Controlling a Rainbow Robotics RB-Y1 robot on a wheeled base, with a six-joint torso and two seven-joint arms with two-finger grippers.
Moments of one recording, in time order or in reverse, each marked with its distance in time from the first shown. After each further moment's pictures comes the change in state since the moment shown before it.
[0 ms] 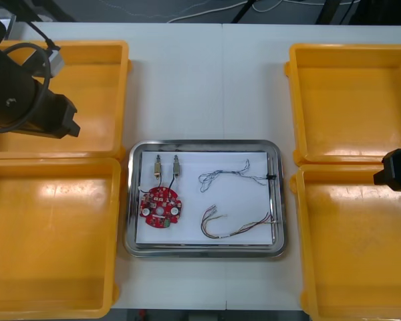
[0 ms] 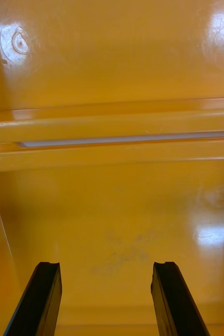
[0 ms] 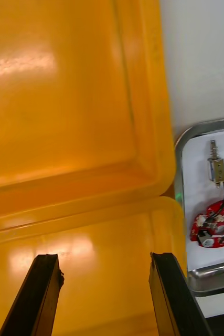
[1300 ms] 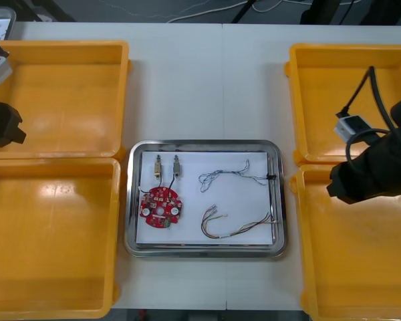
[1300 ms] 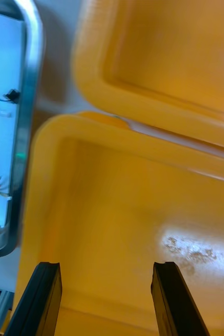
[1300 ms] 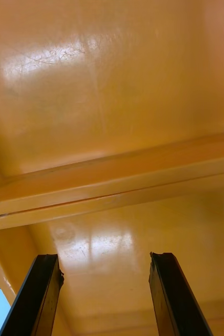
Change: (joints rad) right arm -0.129 -0.022 0.328 -0.076 -0.036 0.000 0.019; left arm 0.137 0.108 0.148 -0.005 -0.040 0.000 -0.216
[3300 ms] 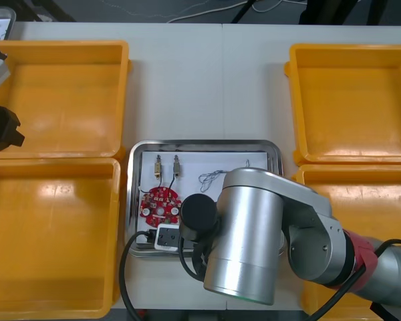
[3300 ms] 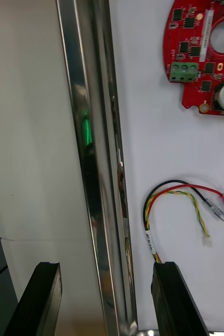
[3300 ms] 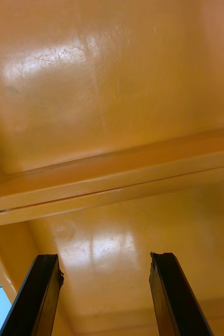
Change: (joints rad) right arm -0.267 0.371 0.875 0.075 0.356 -0.038 0.445; left arm 0.032 0.000 0.019 -0.041 0.002 0.000 0.000
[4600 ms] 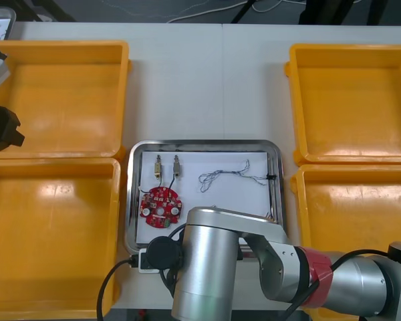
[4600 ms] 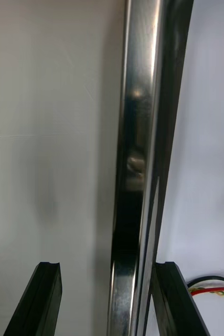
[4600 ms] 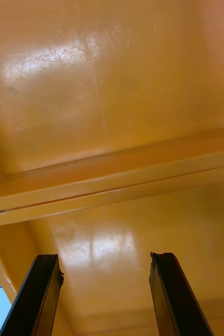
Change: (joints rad) right arm -0.005 0.076 0.174 0.212 0.150 -0.187 0.093; left arm 0.000 0.000 0.000 -0.001 0.000 0.000 0.000
